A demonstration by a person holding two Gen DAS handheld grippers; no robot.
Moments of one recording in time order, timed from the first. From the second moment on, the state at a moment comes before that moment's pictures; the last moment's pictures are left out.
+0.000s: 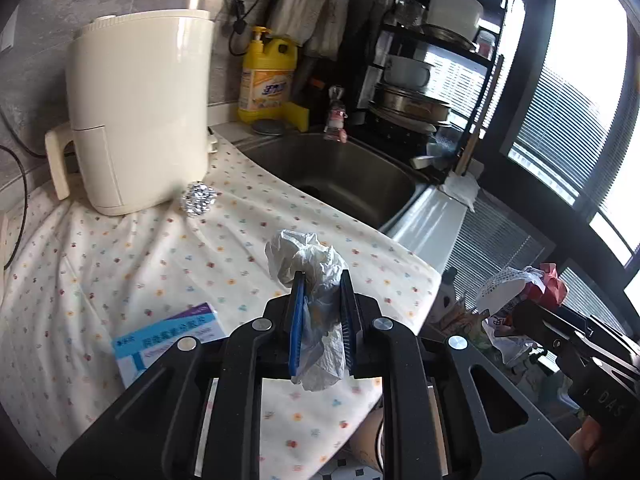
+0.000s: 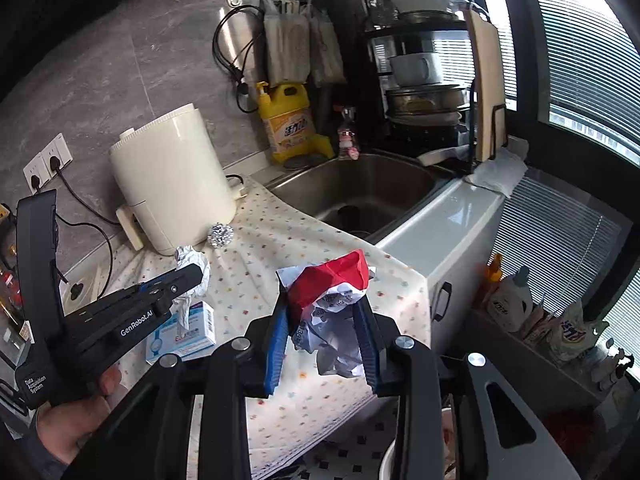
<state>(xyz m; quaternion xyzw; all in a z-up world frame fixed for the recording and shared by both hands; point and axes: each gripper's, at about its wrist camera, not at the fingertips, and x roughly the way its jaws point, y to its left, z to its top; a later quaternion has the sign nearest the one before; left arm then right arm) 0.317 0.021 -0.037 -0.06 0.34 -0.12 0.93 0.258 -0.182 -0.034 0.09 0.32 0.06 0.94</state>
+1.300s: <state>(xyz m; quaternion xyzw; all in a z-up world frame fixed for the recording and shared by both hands) 0.236 -0.160 -0.172 -0.02 0.48 -0.16 0.86 0.172 -0.358 -0.165 0.15 0.44 0.03 0.89</state>
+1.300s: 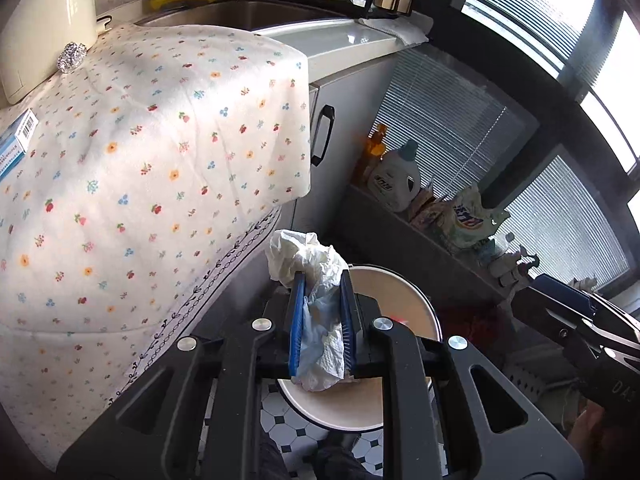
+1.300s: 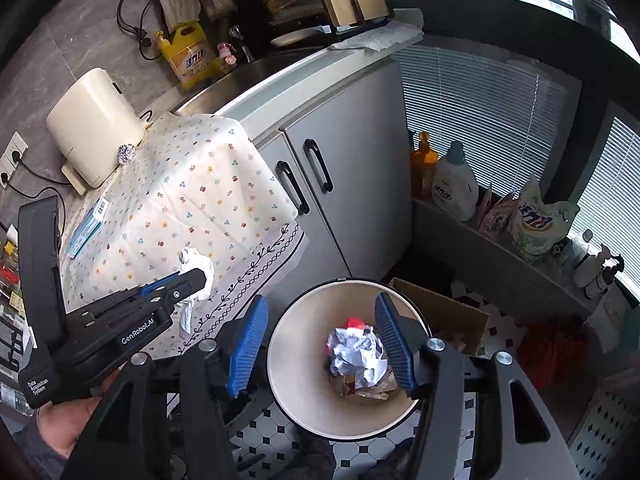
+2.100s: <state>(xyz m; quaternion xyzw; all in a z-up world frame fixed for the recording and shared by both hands) 0.229 -0.220 -0.163 -0.02 0.49 -0.24 0.84 0.138 -0.414 -0.143 0.16 0.41 -0.03 0.90</state>
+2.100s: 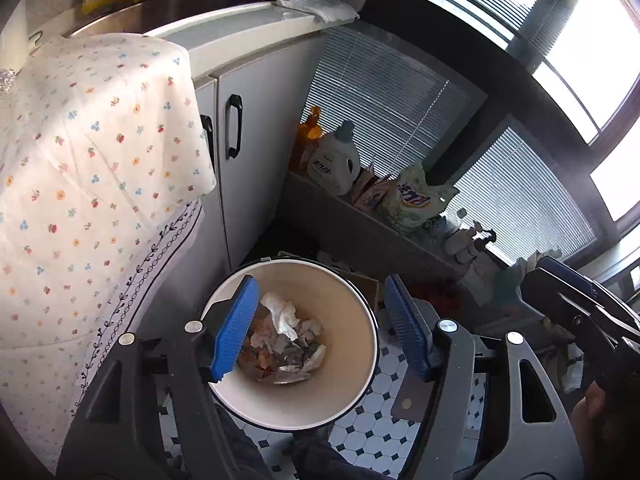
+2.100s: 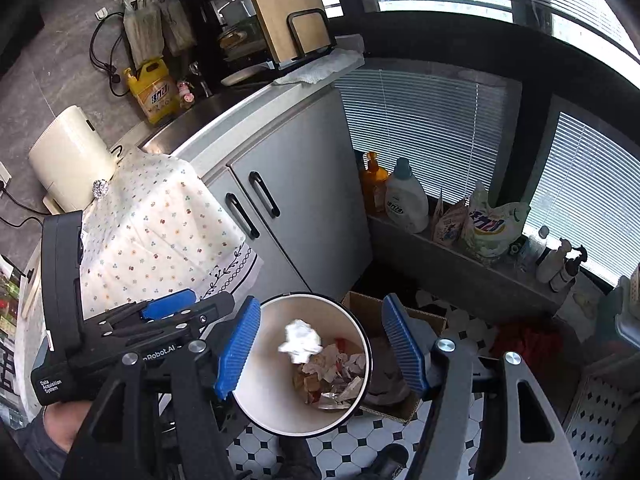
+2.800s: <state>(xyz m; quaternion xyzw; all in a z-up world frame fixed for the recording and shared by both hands) 0.258 -0.043 -0.052 -0.06 0.38 -0.11 0.92 0.196 -0.282 -0.060 0.12 0.33 0.06 0.93</state>
